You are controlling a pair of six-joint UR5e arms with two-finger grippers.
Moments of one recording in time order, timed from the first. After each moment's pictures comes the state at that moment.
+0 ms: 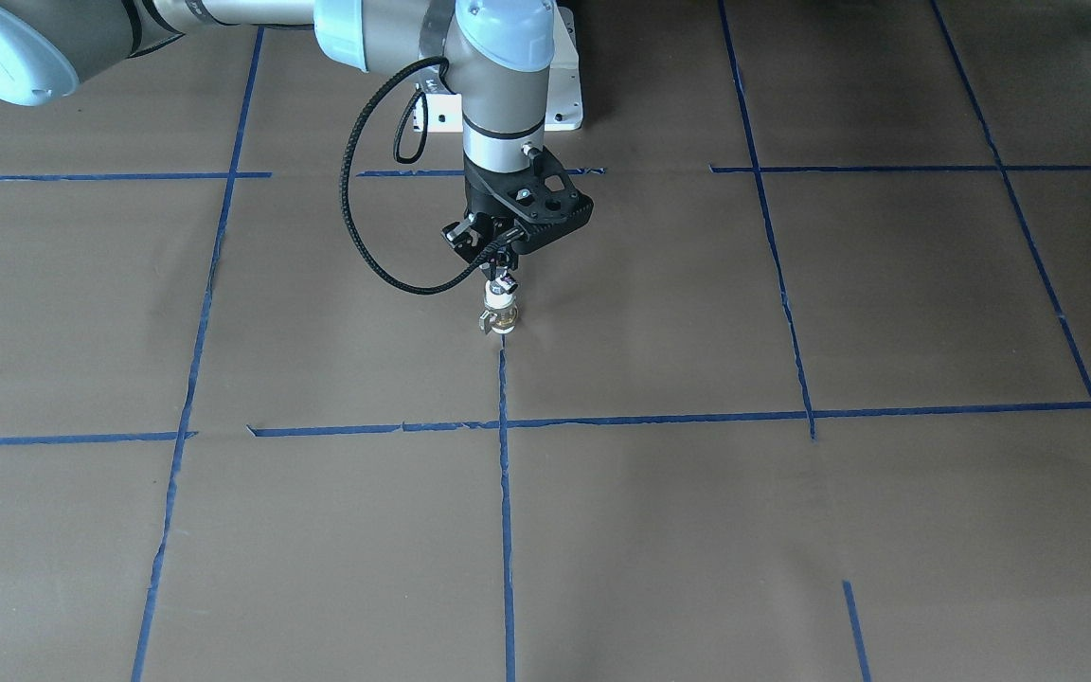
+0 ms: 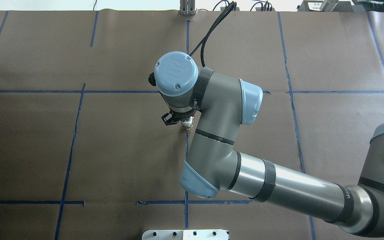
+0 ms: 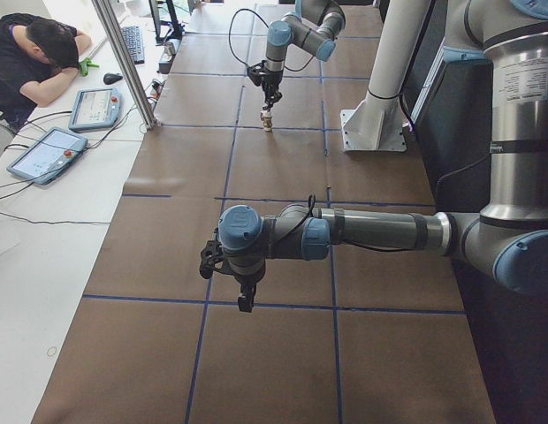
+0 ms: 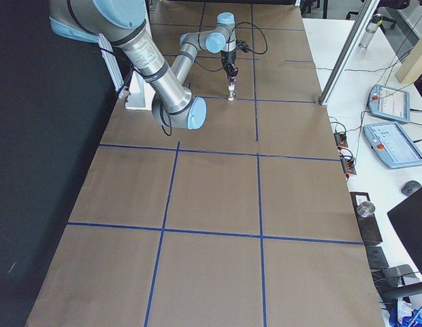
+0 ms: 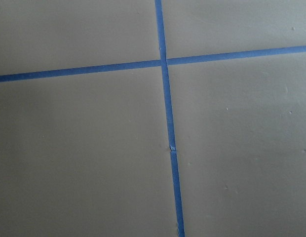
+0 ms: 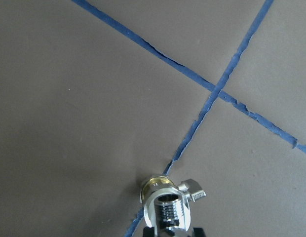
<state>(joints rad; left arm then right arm) -1.58 -1.47 -1.71 -1.53 -2.39 0.11 0.49 -0.66 1.59 -1.79 1.76 0.65</state>
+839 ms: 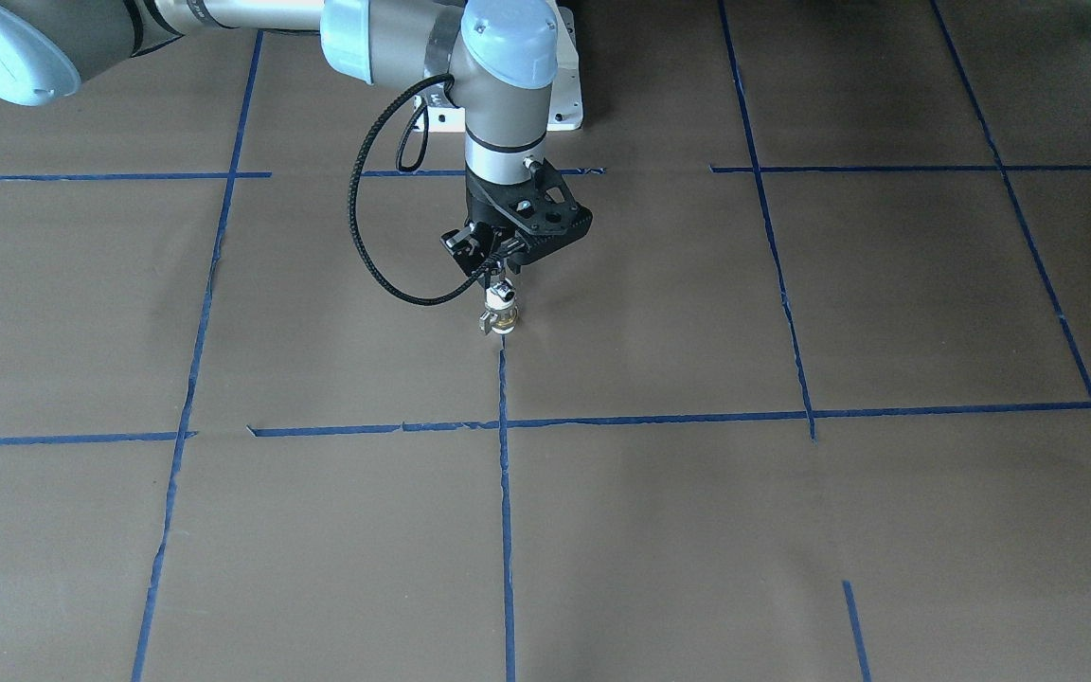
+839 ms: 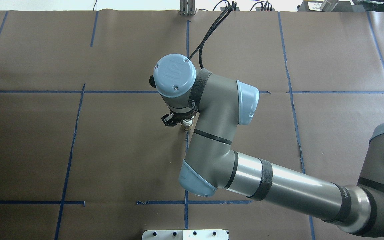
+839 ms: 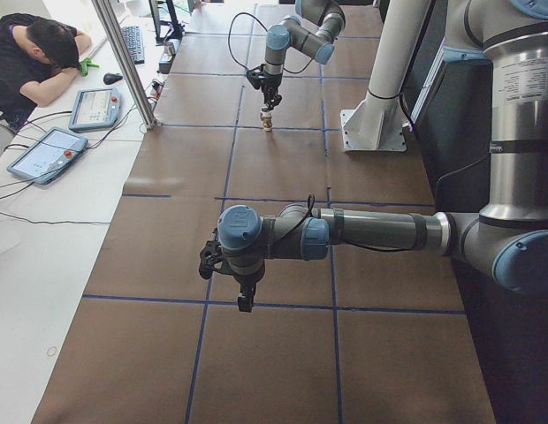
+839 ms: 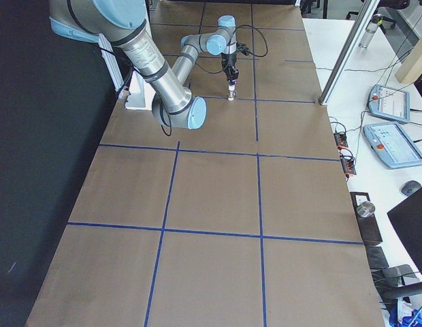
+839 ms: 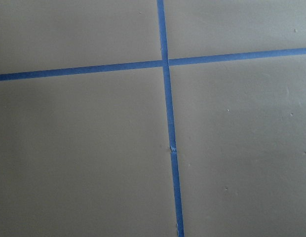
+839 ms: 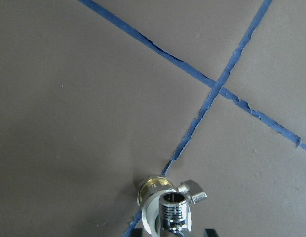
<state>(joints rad) -1.58 -1.47 -1.71 -1.53 -2.39 0.10 0.49 -0.65 1.56 -1.78 1.76 0.65</state>
